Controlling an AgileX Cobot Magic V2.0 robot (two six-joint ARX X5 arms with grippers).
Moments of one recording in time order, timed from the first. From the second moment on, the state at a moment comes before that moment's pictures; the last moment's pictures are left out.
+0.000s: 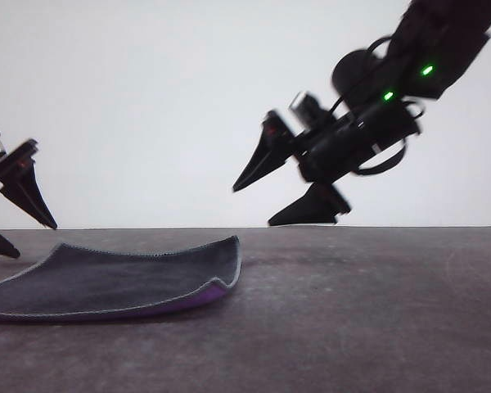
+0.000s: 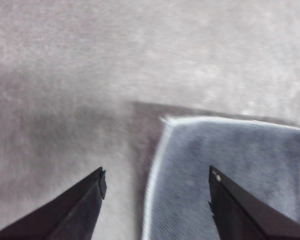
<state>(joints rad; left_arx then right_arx) 0.17 1.89 1.23 -0.43 0.65 -0.06 0.37 1.98 1.28 0.01 -0.71 0.35</state>
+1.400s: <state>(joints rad) 0.08 1.93 1.26 -0.37 0.55 -0.03 0.44 2.07 1.35 -0.03 -0.58 0.36</state>
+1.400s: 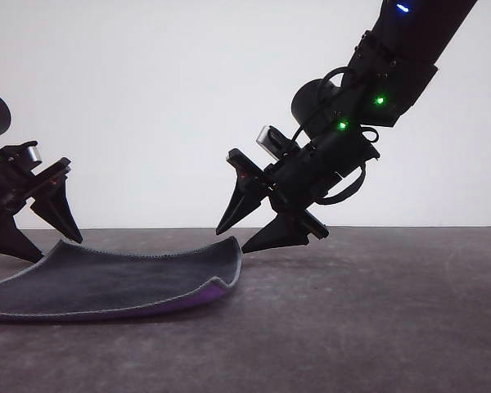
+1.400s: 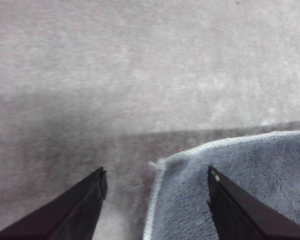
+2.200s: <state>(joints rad) 0.05 1.93 1.26 -0.37 0.56 -0.02 0.44 2.11 1.36 -0.01 -0.60 0.36</state>
